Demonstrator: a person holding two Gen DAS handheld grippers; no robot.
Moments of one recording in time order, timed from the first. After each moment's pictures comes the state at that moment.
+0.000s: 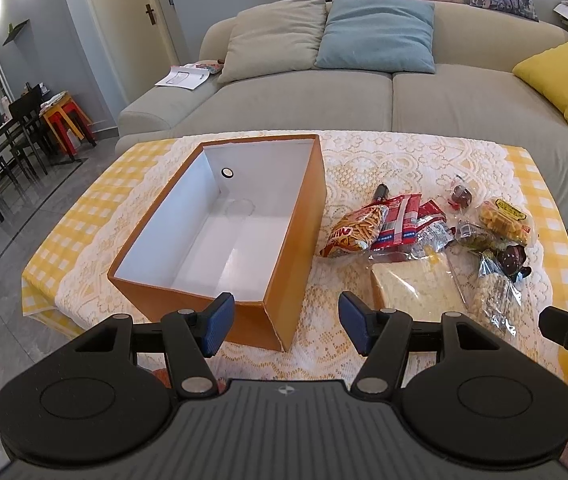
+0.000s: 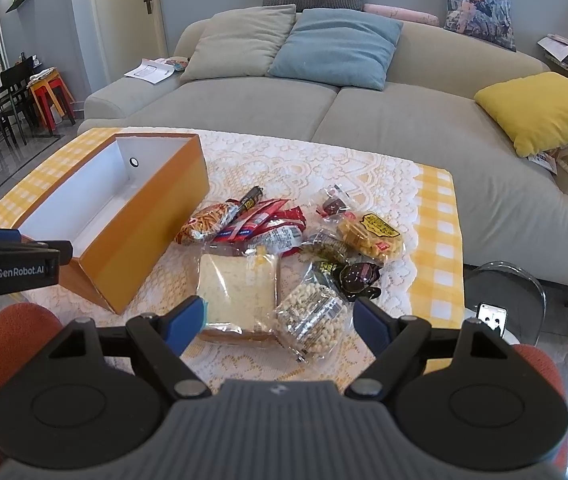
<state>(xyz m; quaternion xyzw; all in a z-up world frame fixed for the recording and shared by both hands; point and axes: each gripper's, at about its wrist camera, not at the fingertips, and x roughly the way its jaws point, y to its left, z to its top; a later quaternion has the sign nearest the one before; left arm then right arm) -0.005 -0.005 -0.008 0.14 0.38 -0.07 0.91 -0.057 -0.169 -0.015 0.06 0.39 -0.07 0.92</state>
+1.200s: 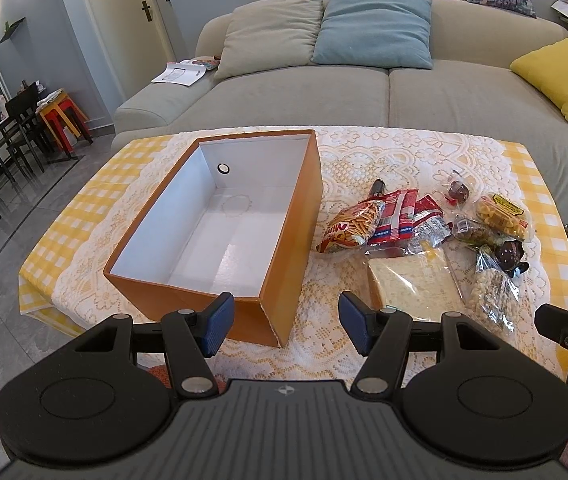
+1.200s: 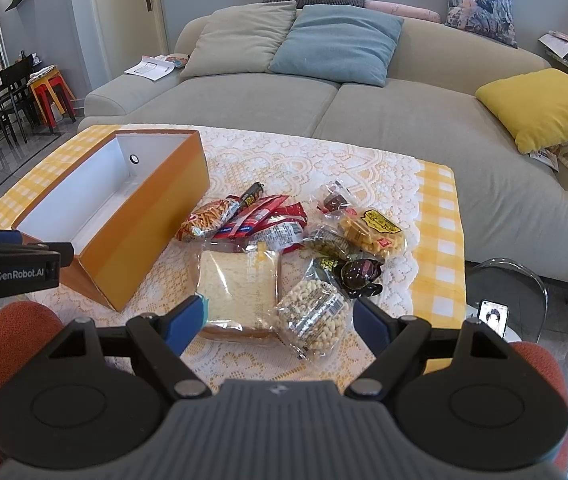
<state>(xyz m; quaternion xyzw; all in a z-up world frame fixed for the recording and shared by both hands) -0.005 -0.007 -0.010 0.14 0.38 -0.07 0.91 -0.056 -0.169 -0.013 0.06 0.39 -0.07 0.91</state>
